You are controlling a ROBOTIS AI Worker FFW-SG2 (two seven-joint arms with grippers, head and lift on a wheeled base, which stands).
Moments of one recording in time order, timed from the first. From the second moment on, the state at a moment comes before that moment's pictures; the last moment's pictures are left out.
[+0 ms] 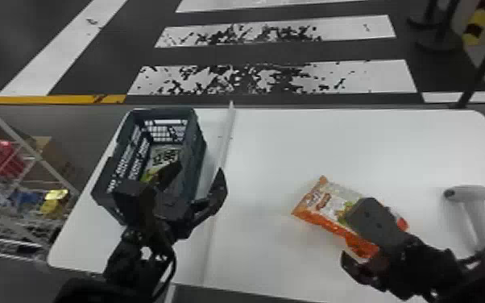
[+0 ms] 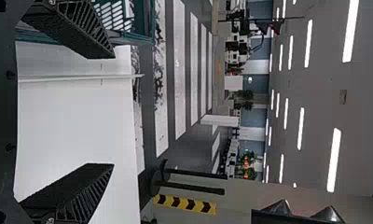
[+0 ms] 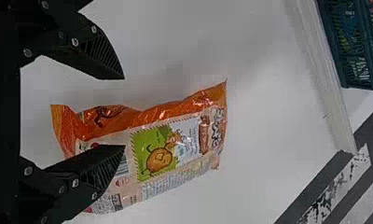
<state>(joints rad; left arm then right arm) 0.50 0.17 0.03 -2.00 0.15 0.11 -0.16 0.26 -0.28 0.53 -2.18 0.61 1.16 0.58</state>
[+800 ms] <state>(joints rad) 0.50 0.16 0.03 -2.00 0.15 0.11 -0.16 0.24 -0.23 0.38 -2.08 0.46 1.01 0.46</state>
